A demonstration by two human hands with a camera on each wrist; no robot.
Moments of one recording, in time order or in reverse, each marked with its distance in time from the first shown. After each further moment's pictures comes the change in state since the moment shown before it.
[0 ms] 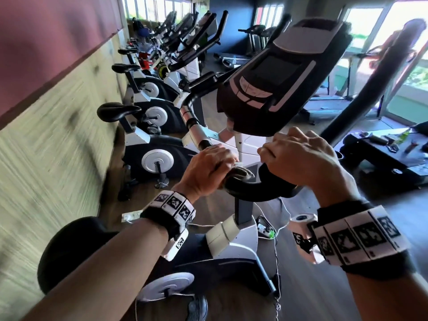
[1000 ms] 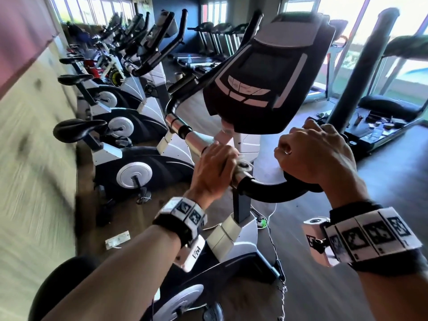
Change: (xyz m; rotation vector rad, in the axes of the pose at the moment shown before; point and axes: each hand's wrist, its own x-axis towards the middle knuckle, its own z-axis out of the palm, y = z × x) left_hand 0.007 -0.028 -0.003 -0.088 0.065 0.085; right_hand -0.006 -0.035 0.001 0.103 0.163 0.340
